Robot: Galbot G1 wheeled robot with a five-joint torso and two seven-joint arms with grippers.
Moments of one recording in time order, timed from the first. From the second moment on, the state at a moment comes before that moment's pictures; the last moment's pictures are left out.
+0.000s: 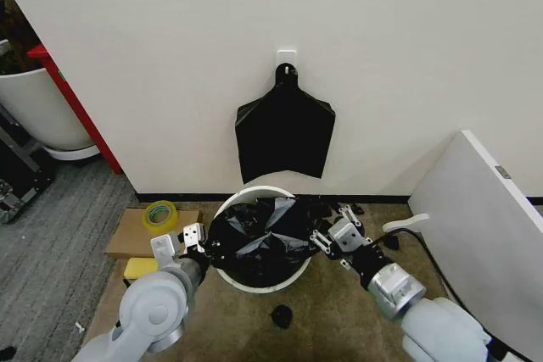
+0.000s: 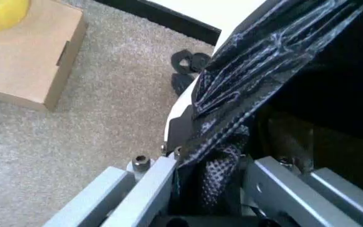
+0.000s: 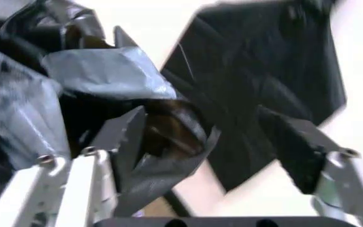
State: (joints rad) left arm 1.28 -0.97 -0.23 -2.26 -1.27 0.51 -0.82; right arm -1.38 0.74 0.21 2.35 -0.10 -0.21 -0.01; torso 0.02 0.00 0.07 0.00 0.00
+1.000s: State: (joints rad) left arm 1.35 -0.94 -0.21 -2.34 -1.02 0.55 -0.68; right arm -1.14 0.63 0.07 2.28 -0.69 0.05 -0.29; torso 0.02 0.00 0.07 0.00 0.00
